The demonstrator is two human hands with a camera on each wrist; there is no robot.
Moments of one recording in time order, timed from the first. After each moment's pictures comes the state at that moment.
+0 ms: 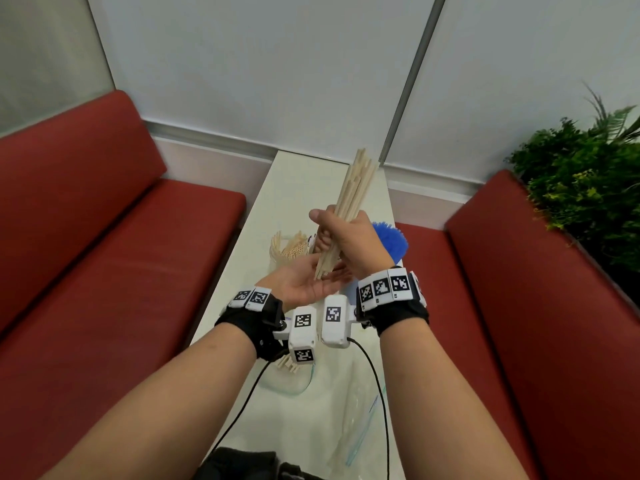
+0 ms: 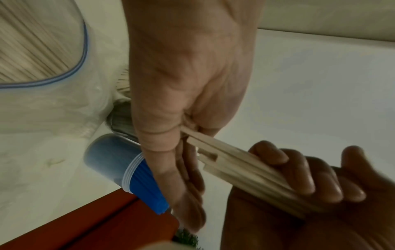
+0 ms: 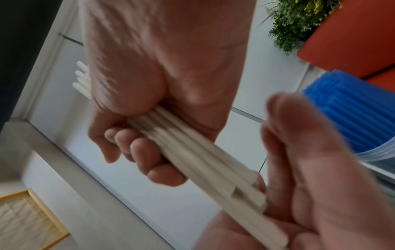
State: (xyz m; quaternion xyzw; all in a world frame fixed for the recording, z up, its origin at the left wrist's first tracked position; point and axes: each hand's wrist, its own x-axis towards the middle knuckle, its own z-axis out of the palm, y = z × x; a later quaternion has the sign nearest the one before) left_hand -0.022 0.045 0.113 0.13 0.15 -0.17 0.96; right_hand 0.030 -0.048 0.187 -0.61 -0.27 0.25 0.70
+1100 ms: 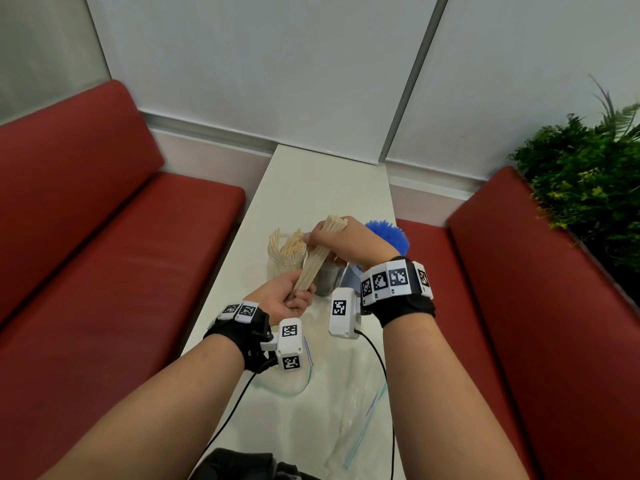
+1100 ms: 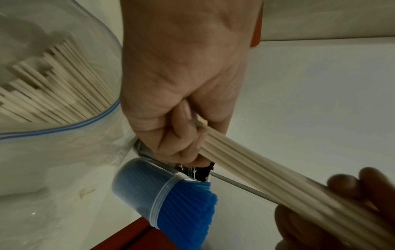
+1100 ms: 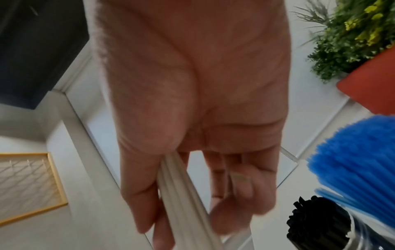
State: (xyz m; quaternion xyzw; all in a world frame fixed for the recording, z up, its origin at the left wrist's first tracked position) left_hand -0.028 0.069 0.054 0.22 0.31 -0.14 0.91; right_hand 0.060 -0.044 0.186 -0.80 -0.34 0.29 0.40
